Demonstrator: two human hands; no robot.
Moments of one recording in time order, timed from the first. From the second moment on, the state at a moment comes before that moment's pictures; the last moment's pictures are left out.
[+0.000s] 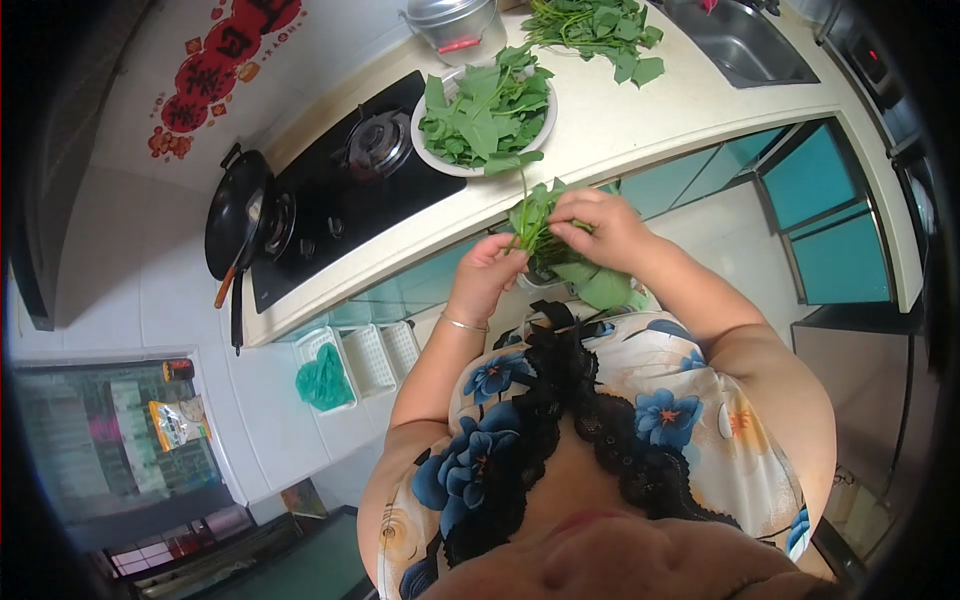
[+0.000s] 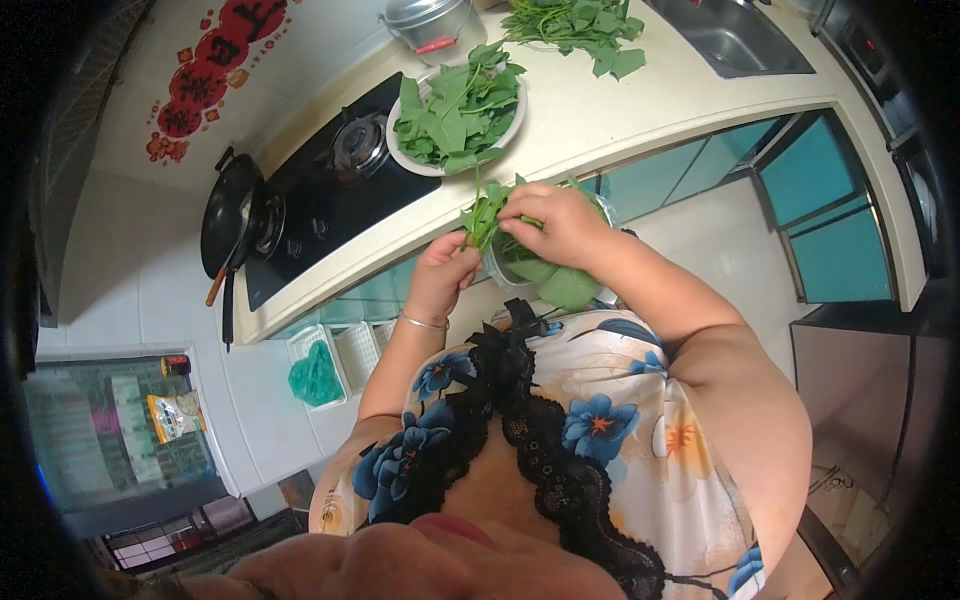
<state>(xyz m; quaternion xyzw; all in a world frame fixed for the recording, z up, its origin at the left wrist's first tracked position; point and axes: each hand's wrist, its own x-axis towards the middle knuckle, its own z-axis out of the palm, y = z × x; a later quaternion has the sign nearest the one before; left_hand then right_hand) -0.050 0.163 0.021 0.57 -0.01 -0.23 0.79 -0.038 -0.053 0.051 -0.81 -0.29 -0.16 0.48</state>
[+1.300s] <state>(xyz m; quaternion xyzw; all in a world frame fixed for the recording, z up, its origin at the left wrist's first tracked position) -0.066 0.143 0.030 0.85 -0.25 0.20 0.43 -0.065 -0.081 0.057 -0.84 -0.28 -0.24 0.39</state>
